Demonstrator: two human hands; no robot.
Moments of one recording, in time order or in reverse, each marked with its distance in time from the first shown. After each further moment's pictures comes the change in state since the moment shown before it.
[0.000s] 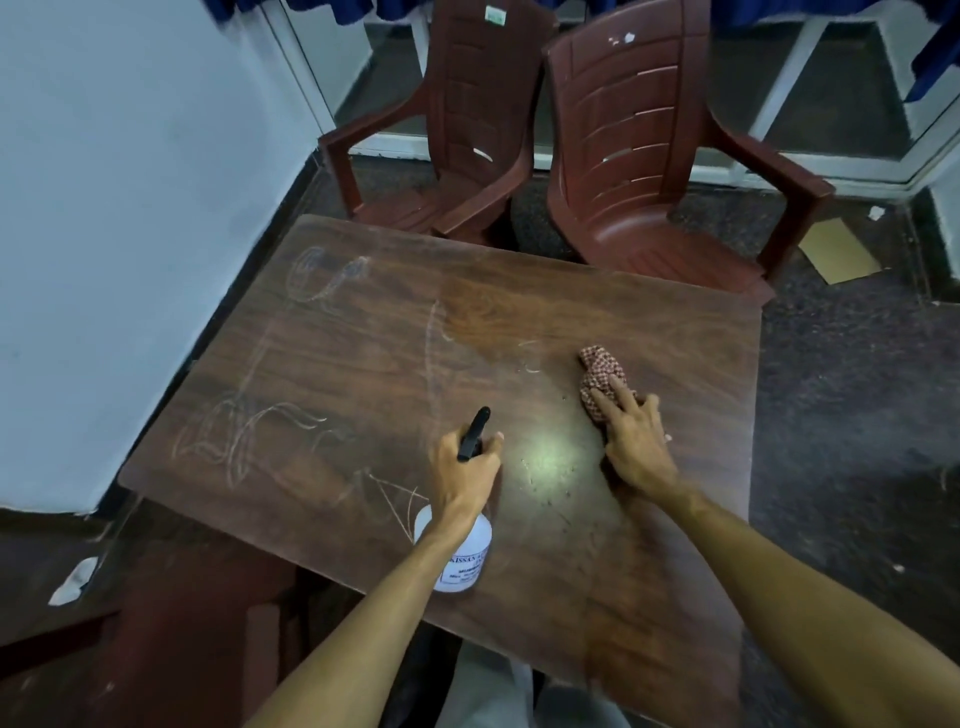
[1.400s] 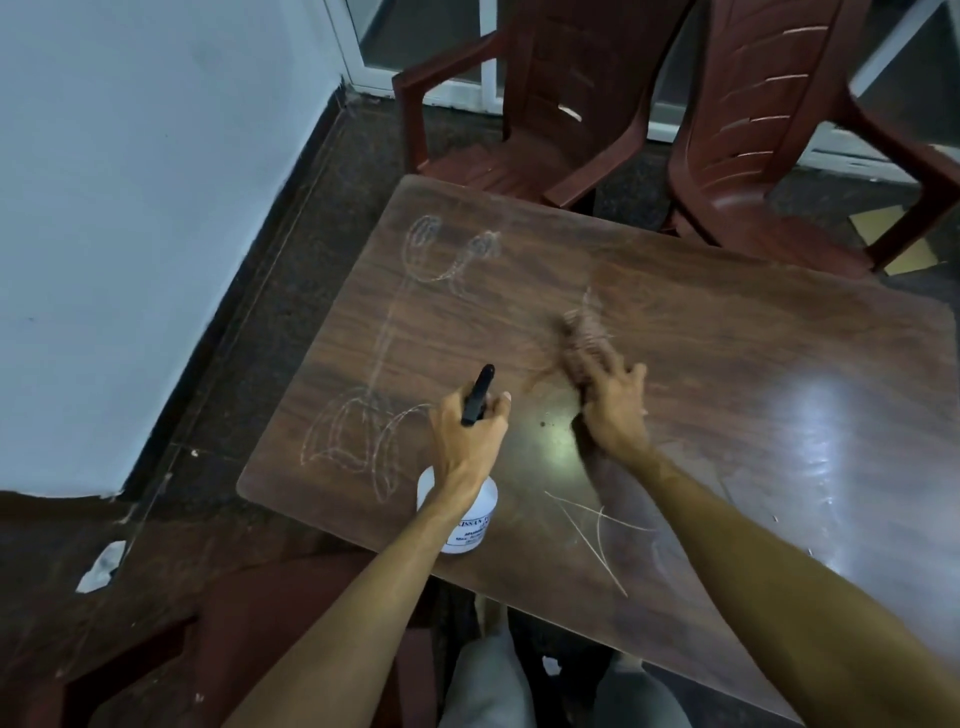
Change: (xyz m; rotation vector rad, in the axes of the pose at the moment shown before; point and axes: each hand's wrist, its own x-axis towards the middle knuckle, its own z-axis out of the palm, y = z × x) left_hand 0.168 -0.093 -0.197 -0.114 -0.021 0.013; right_hand 0.111 -0.267 0.105 0.044 0.055 0.014
